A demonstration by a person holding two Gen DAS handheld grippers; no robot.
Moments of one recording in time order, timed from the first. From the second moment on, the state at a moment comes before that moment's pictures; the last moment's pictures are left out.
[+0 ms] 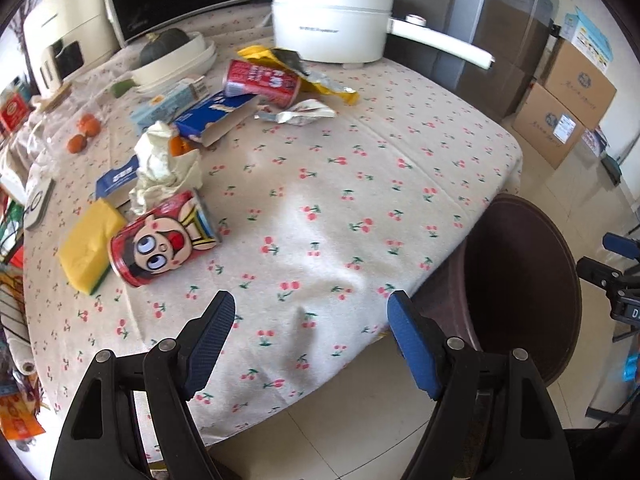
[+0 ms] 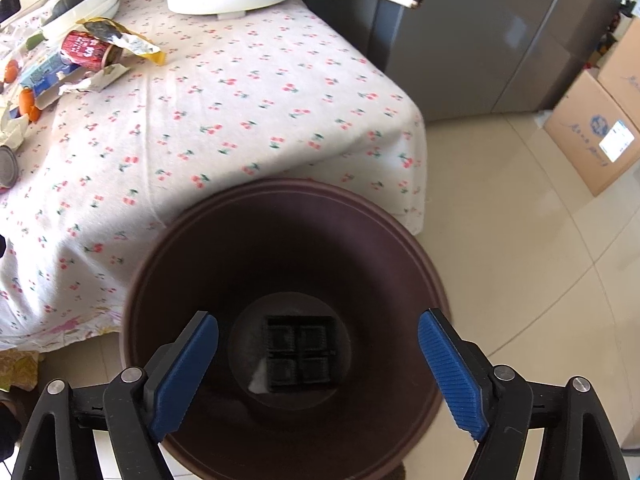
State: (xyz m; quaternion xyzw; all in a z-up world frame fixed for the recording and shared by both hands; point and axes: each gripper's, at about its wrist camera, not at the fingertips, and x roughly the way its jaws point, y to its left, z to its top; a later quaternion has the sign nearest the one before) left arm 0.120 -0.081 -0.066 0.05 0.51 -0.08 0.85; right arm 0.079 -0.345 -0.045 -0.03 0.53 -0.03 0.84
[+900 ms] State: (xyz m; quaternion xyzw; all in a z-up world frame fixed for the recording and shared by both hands) left arm 0.196 0.003 -0.107 -0.09 0.52 0.11 0.84; right arm 0.116 -0.293 -0.054 -0.06 0.54 0.00 0.84
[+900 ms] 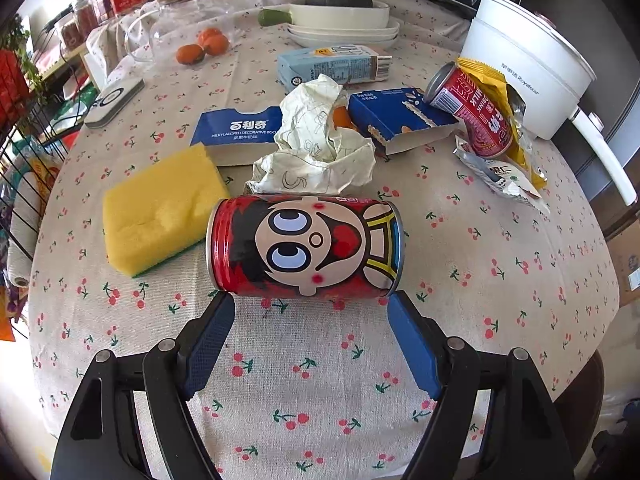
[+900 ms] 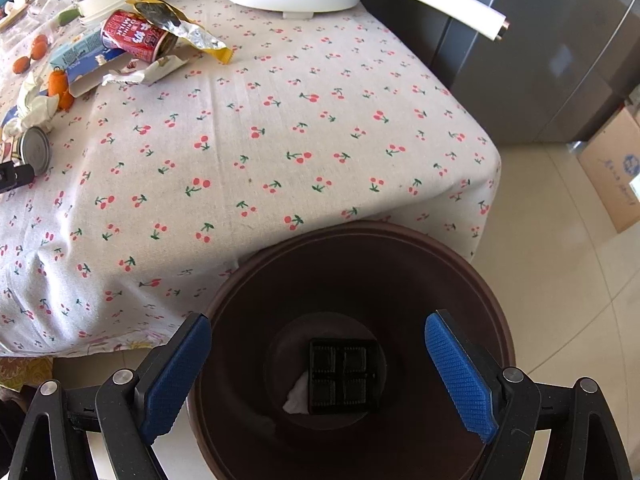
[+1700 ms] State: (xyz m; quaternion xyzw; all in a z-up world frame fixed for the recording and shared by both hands) left arm 0.196 0.036 -0.074 -0.14 0.53 -0.01 0.83; right arm 0.123 -0.285 -0.053 -0.05 0.54 0.01 0.84
